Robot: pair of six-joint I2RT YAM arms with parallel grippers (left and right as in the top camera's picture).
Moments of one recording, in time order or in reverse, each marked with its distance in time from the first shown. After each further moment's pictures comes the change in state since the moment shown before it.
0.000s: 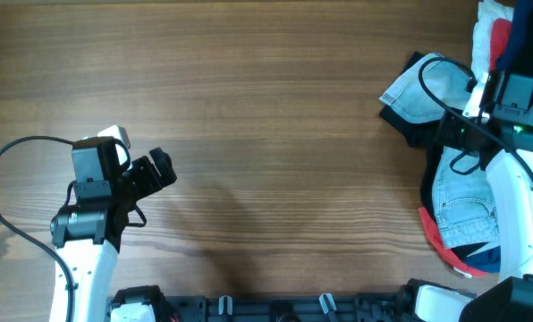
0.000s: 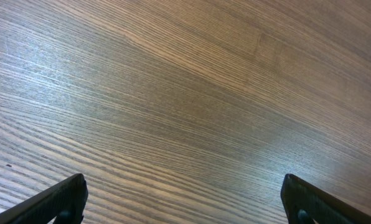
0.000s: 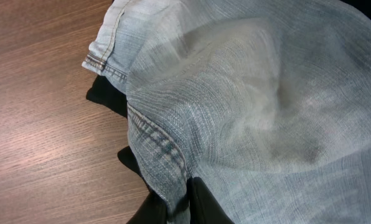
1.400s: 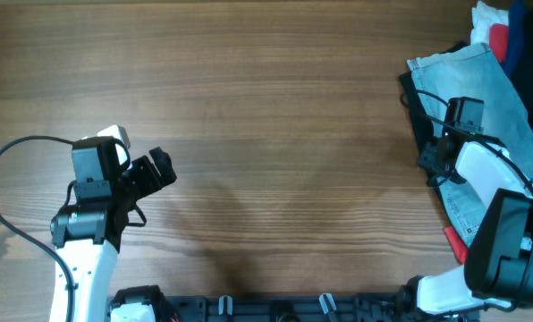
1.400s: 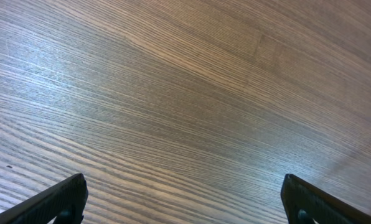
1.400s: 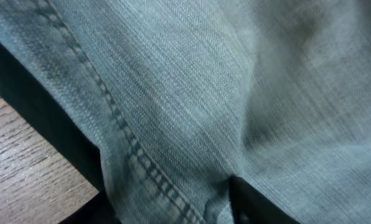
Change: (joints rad) left arm 0.000 0.000 0.000 0.004 0.000 0.000; right arm 0.008 0.285 -0.226 0.280 0.211 0.166
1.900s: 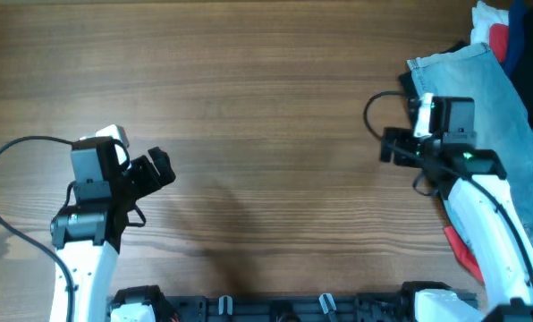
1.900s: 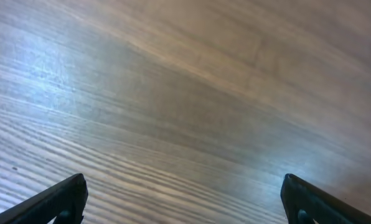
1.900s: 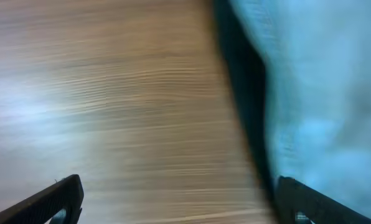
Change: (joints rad) left arm 0.000 -0.005 0.000 0.002 -0.015 0.000; right arm 0.196 -0.380 0.000 -0.139 -0.174 -0.150
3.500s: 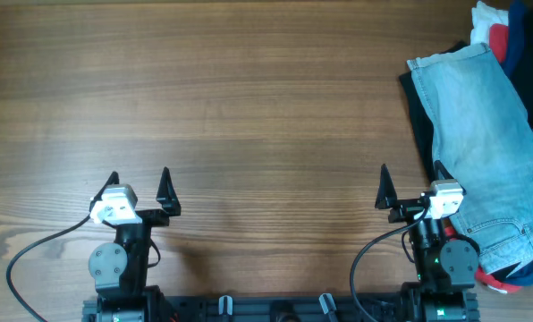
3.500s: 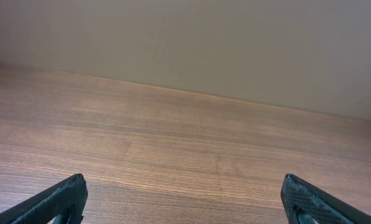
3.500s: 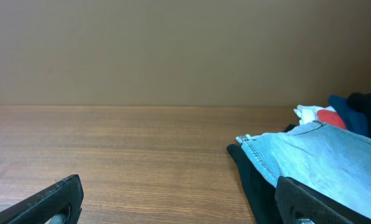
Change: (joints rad) left arm 0.000 -0.972 -0.708 0.601 0.003 0.187; right arm 0.045 -1.294 -0.870 0.613 -0.126 -0.071
